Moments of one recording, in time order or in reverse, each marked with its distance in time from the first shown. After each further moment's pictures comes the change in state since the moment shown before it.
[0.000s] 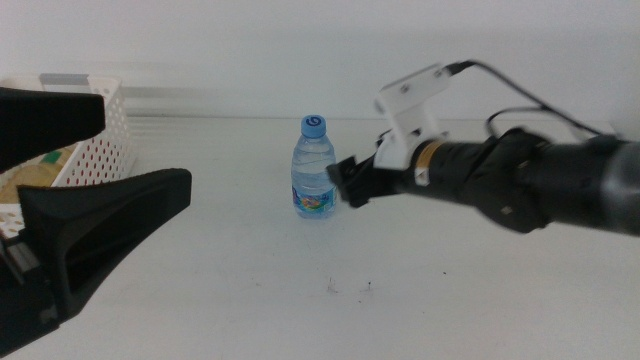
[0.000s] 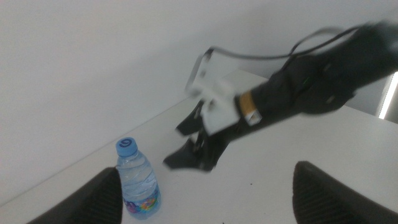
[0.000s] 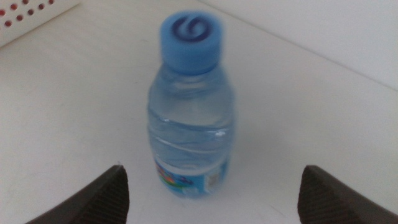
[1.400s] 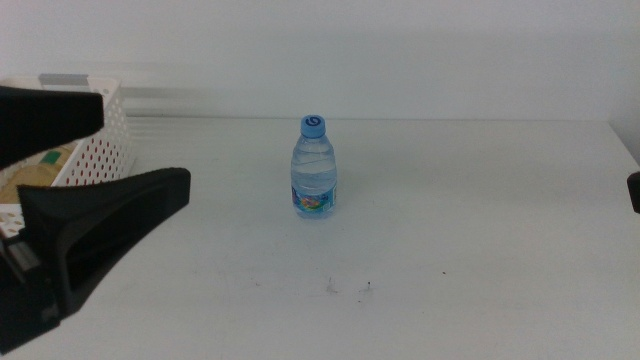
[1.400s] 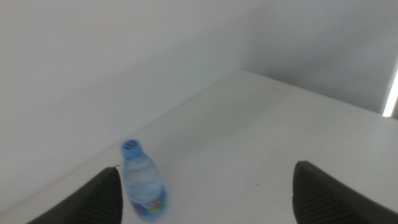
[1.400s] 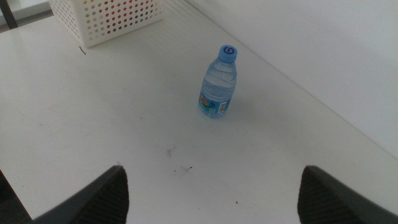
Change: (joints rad) left arm 0.000 0.000 0.000 0.013 -0.002 0.000; right arm 0.000 -1.011 -0.077 0.446 1.070 -0.595
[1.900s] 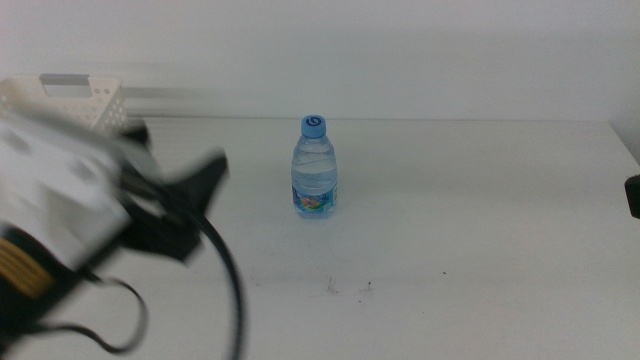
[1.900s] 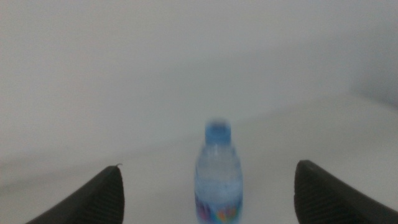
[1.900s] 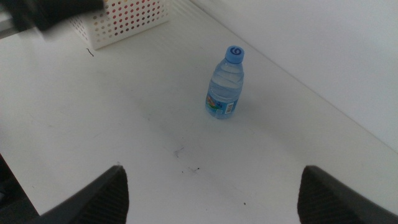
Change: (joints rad) left arm 0.221 0.284 0.412 0.041 -0.847 -0.116; right arm 0.000 0.002 0.000 0.021 0.002 0.000
